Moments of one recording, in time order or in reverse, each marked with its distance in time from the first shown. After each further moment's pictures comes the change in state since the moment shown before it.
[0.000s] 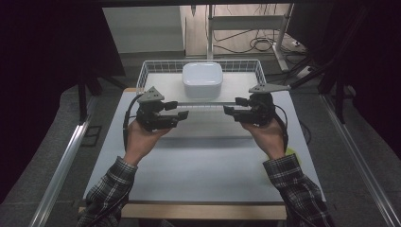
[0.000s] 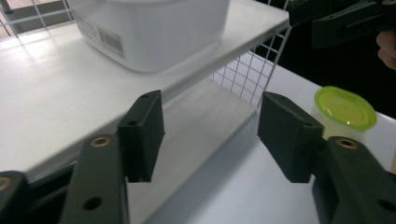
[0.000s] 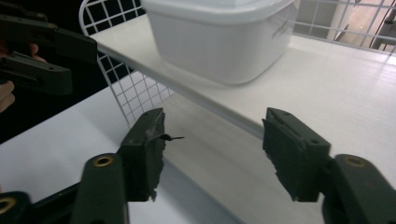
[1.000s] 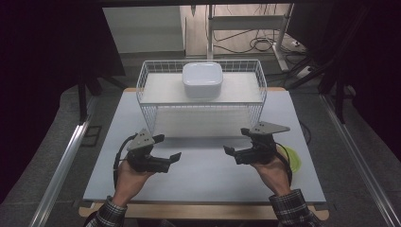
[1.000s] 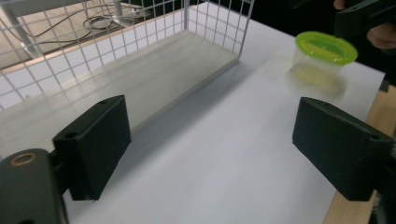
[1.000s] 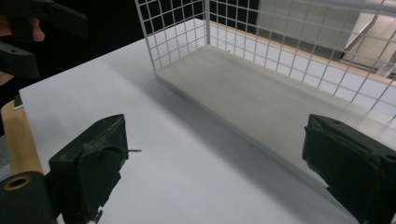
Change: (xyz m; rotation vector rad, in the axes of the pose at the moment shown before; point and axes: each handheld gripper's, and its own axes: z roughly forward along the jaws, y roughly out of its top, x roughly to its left) left arm -0.037 -0.098 -0.025 0.008 0.004 0.003; right arm 0.028 -0.089 -0.015 0.029 0.063 -0.052
